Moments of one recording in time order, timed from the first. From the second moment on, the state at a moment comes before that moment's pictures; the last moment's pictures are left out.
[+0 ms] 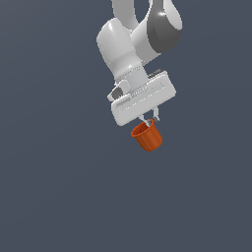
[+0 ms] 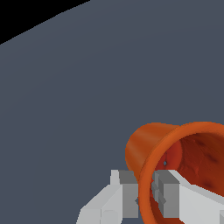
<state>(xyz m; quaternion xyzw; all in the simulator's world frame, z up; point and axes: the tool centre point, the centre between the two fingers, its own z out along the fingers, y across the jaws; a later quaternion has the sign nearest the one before) 0.037 0.083 0.296 -0.92 -0.15 -0.31 0.21</state>
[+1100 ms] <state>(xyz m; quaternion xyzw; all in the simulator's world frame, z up) 0.027 0.063 0.360 -0.85 -0.22 -0.41 0.26</state>
